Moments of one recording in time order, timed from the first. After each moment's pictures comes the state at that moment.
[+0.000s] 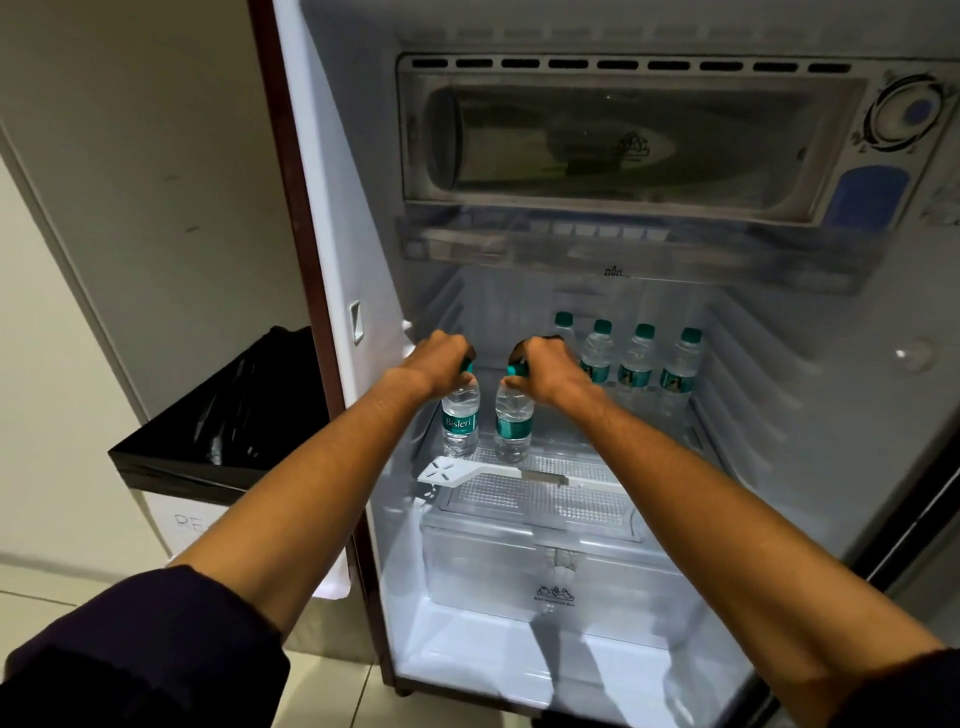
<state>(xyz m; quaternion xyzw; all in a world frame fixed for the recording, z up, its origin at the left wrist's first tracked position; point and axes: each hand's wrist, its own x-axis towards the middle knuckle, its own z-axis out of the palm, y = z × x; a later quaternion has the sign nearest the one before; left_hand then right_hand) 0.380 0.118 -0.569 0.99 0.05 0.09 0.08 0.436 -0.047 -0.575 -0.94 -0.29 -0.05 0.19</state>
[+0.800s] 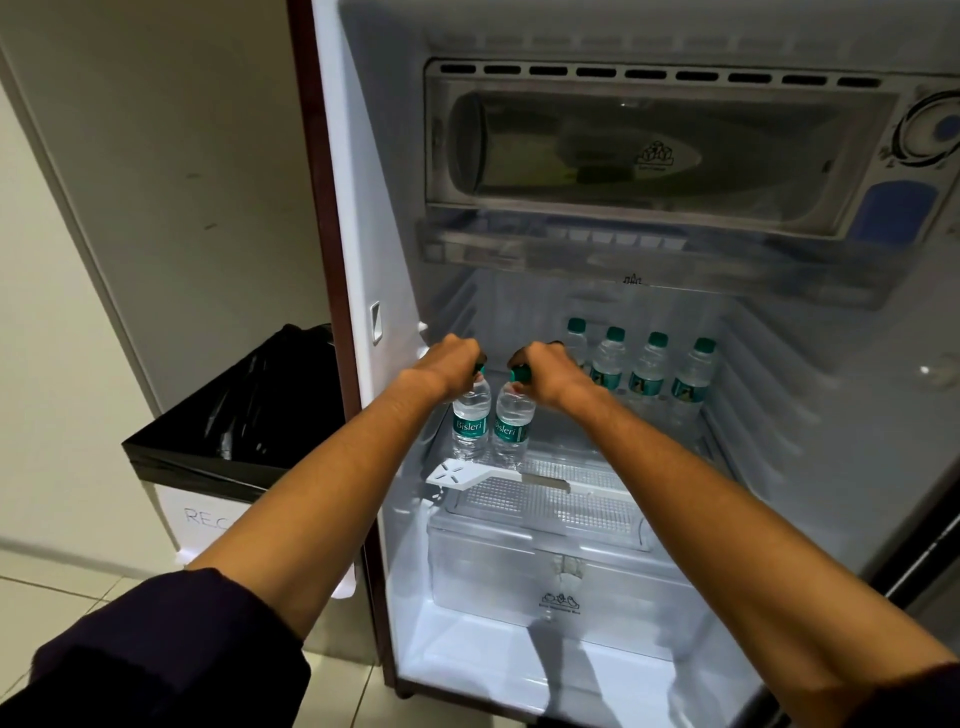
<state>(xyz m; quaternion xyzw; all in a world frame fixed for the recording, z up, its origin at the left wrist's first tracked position) 0.373 0.115 -0.566 0.99 0.05 0.09 0.09 0.436 -0.033 -0.574 -0.93 -0.31 -0.03 0.18</state>
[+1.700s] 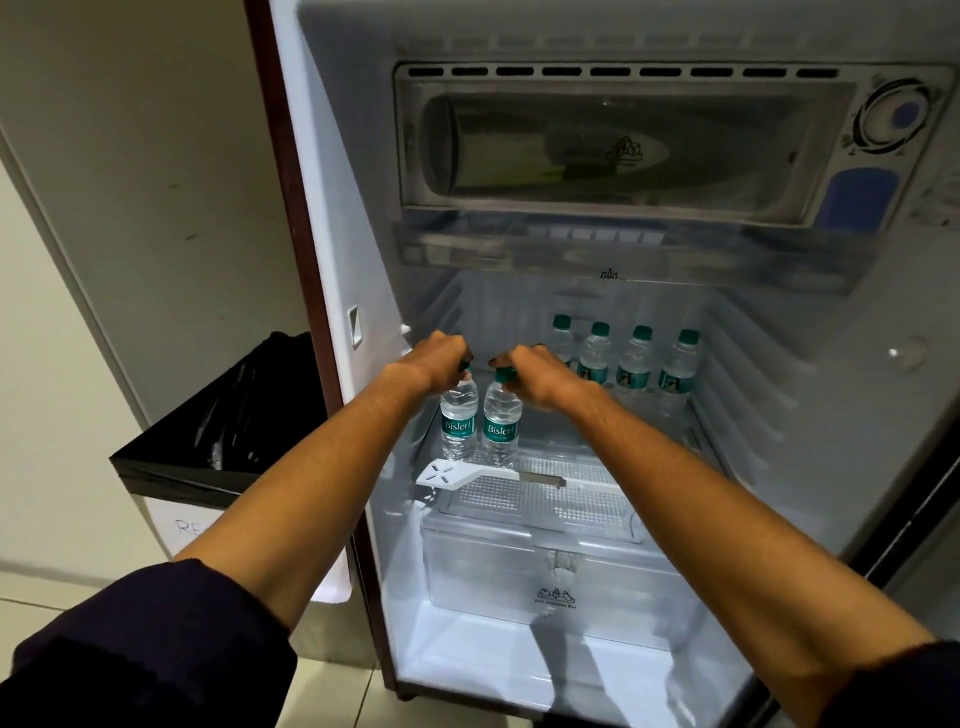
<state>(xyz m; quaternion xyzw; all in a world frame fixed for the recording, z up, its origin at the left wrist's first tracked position) 0.370 0.108 -0.554 0.99 0.04 0.07 0.10 0.442 -0.041 -0.577 -0.92 -0.36 -0.03 0.14</state>
